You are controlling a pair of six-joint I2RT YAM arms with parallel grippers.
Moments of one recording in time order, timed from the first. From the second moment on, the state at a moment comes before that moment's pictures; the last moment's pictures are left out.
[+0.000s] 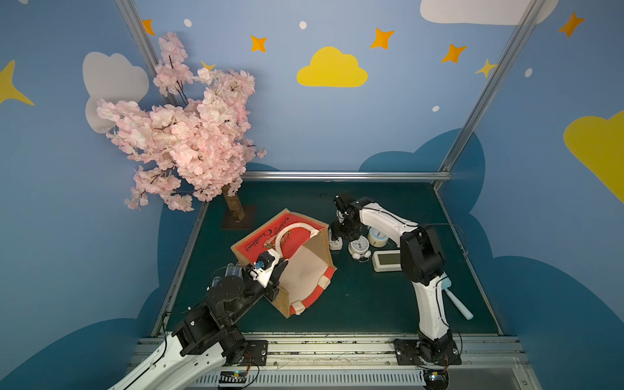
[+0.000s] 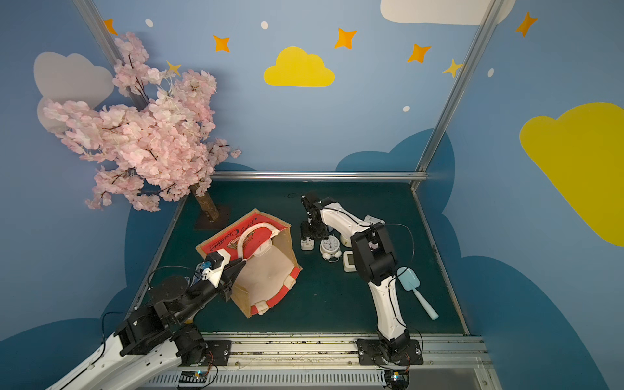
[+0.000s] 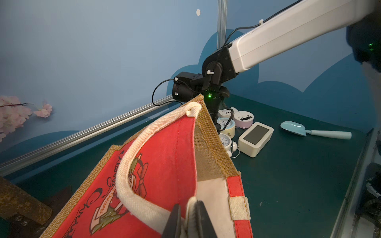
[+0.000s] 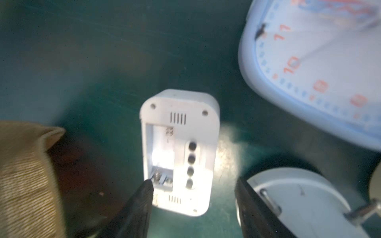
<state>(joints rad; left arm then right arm) -0.84 0.38 0.57 -0.38 -0.19 0.04 0.60 2.11 1.71 -0.90 -0.11 0.45</state>
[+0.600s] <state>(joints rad) -0.84 0.41 0.58 -0.35 -0.16 0.04 0.94 1.16 0.87 -0.47 0.02 0.90</state>
